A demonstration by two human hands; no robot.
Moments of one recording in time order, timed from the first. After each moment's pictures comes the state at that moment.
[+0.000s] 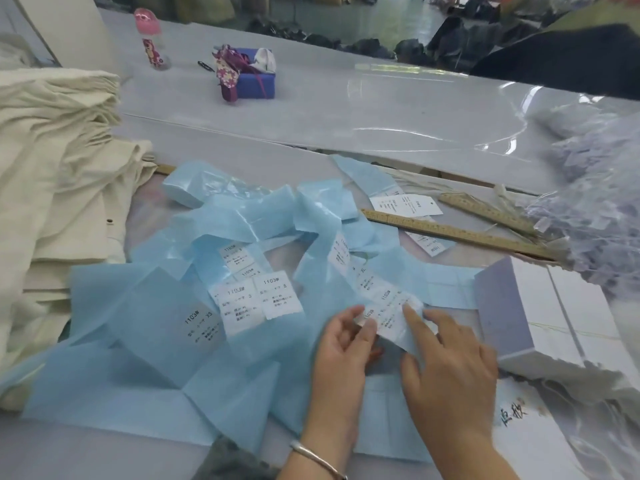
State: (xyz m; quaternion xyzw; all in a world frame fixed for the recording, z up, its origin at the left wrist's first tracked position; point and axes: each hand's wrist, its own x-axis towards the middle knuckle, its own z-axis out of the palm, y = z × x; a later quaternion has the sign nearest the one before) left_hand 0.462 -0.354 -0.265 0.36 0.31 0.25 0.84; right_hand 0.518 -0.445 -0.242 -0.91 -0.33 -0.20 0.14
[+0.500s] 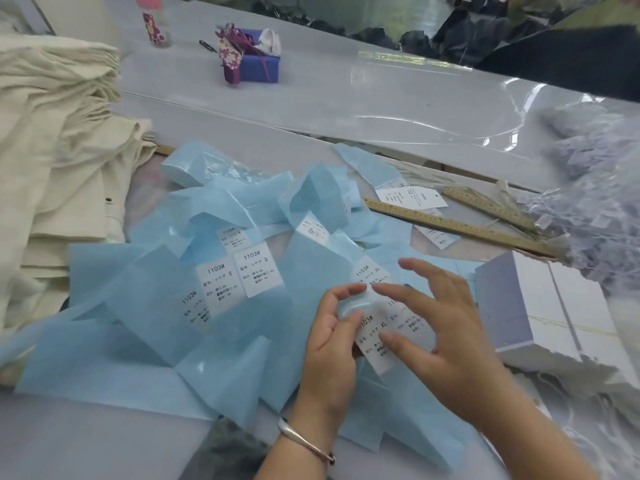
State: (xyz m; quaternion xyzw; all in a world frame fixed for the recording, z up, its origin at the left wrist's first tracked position) left_hand 0.441 -0.344 -0.255 0.47 0.23 0.27 0.81; right_hand 0.531 -0.441 -0.192 -0.84 -0.46 0.03 0.29
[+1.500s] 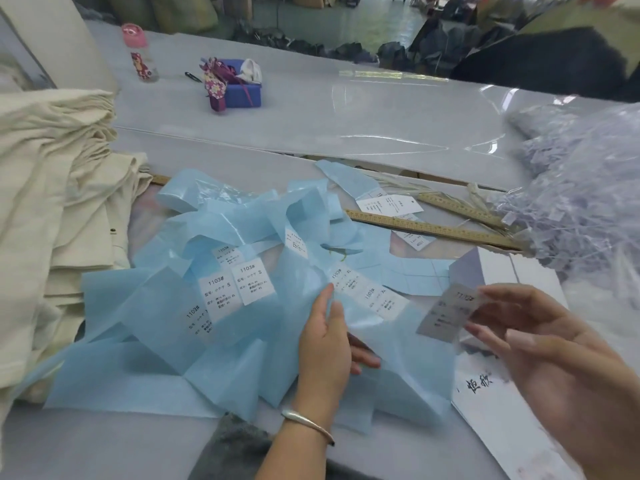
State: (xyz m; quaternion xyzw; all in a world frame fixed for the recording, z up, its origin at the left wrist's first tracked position) left_hand 0.447 -0.350 -0.239 0.54 0.35 0.20 0.74; right_hand 0.534 -0.528 -0.139 -0.55 -0.24 0.29 0.74
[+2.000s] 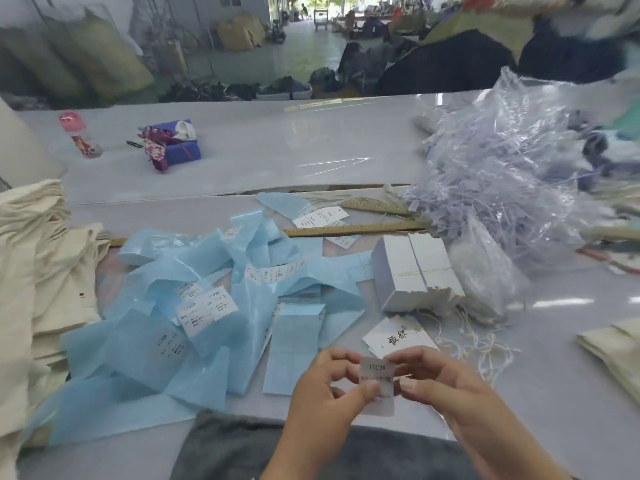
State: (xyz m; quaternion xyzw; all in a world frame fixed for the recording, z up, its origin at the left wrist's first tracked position) left_hand 0.378 -0.449 -0.170 0.75 0.18 0.07 0.63; right_hand 0.452 -0.611 -0.143 -0.65 -0.13 0.33 0.67
